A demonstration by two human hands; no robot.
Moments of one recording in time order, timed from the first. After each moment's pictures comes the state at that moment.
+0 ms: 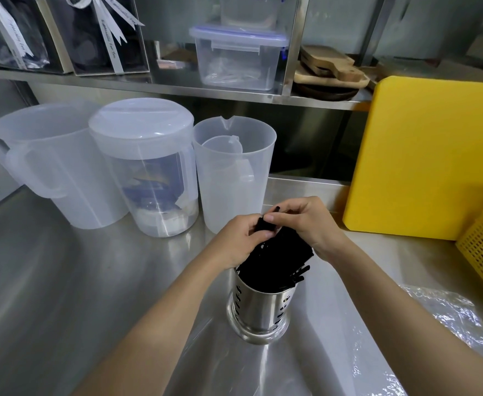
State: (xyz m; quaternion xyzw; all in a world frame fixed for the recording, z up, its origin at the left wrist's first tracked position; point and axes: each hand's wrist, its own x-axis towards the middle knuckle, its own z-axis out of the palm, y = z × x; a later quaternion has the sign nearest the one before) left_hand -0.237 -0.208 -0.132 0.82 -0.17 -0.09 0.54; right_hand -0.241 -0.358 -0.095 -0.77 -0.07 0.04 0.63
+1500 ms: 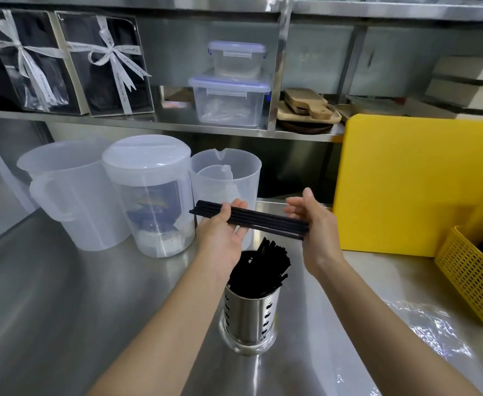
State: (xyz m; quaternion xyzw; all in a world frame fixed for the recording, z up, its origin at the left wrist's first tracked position) left_hand -0.257 -0.232 -0.065 0.31 0.17 0.00 0.94; right_hand -0.271 -0.368 -0.067 -0.62 0.07 -0.13 0.77
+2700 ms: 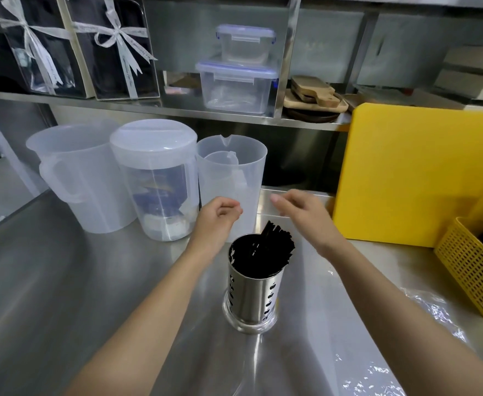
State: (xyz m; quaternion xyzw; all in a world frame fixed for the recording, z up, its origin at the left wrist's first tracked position) left_hand -0.265 -0.198 -0.097 0.76 0.01 0.05 0.65; right_hand -0.269 -0.368 -0.069 -0.87 -0.07 -0.07 0.49
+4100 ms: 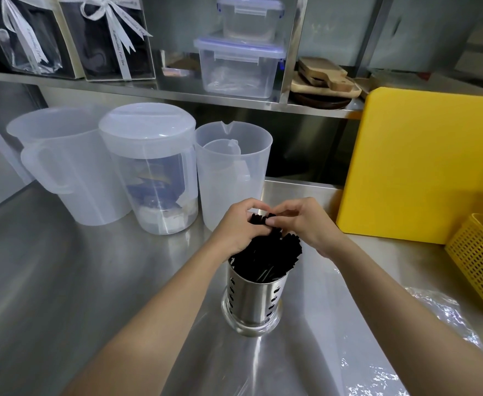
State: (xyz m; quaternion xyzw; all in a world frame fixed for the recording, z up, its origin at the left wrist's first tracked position) left_hand -0.241 -0.219 -0.117 0.80 -0.09 -0.08 0.59; right_hand -0.244 -0.373 -0.096 -0.85 -0.10 0.04 0.51
